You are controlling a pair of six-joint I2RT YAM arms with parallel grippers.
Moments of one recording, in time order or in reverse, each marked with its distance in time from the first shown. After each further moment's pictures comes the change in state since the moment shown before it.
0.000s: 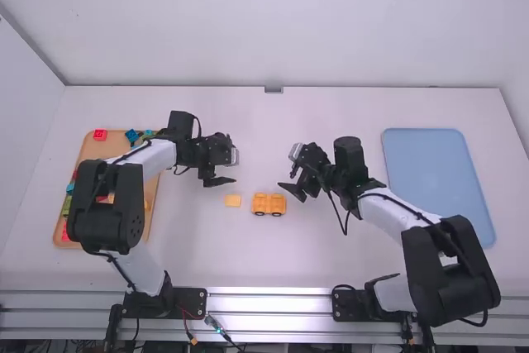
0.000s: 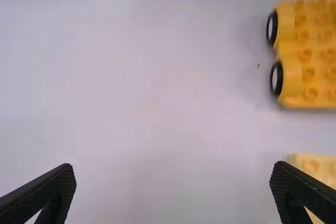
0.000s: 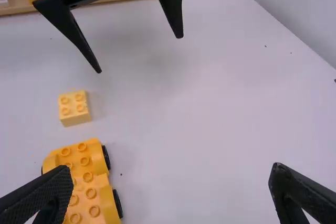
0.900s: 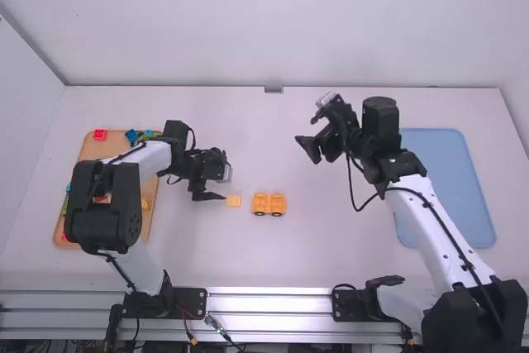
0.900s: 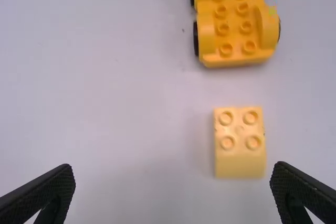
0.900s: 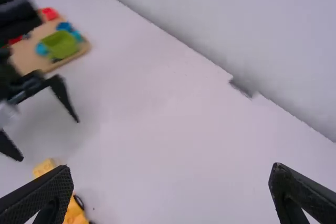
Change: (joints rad) left arm 0.040 0.000 -0.019 -0.227 -0.021 0.262; right arm -0.067 -0.205 0.331 -0.431 0.145 0.220
